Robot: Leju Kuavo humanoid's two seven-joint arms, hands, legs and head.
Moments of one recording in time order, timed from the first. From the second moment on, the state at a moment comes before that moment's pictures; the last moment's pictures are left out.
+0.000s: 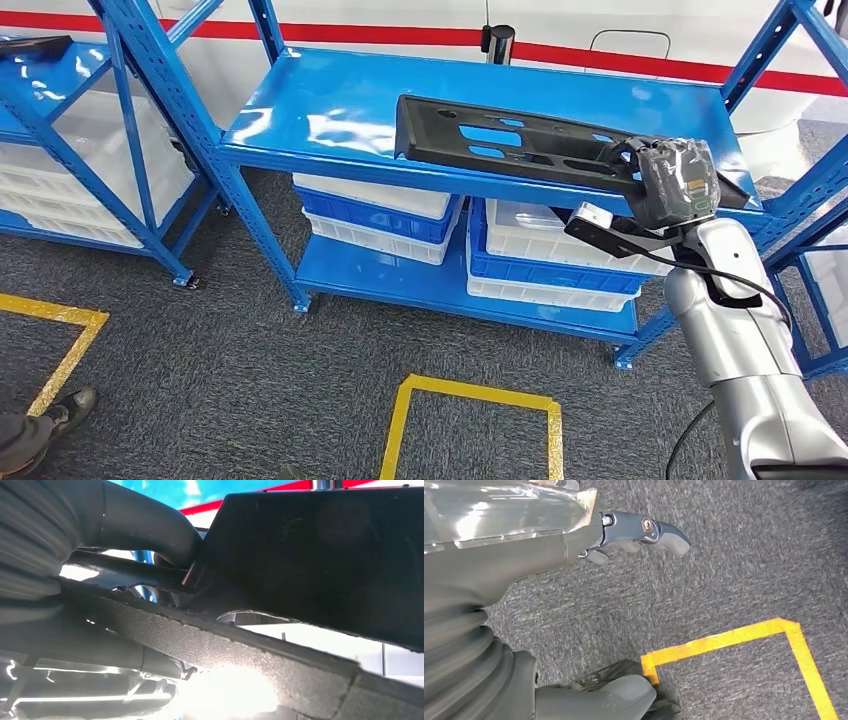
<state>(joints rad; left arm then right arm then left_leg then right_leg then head) -0.12 -0.16 0.16 -0.20 -0.54 0.24 -0.45 -0.71 -0.33 0.29 -1.11 1.08 -0.33 -0.27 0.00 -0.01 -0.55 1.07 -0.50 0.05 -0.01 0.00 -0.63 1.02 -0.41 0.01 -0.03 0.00</state>
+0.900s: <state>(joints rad) -0.12 -0.16 0.16 -0.20 -0.54 0.24 -0.45 -0.65 -0.36 0.27 -1.16 1.07 -0.32 -0.27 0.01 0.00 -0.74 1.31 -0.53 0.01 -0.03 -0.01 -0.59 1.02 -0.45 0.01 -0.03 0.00</state>
